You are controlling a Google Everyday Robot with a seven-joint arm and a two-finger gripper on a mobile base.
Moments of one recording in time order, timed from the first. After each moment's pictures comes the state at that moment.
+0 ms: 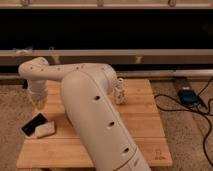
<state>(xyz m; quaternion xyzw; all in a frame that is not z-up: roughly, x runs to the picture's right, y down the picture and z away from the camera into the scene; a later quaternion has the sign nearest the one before) -0.371 0.102 0.809 -0.42 0.10 0.45 0.78</state>
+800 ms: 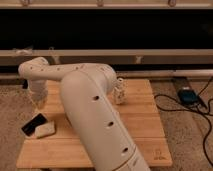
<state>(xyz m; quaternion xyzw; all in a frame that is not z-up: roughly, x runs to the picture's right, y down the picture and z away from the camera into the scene) -0.375 0.106 0.810 -0.42 0.10 0.42 0.80</state>
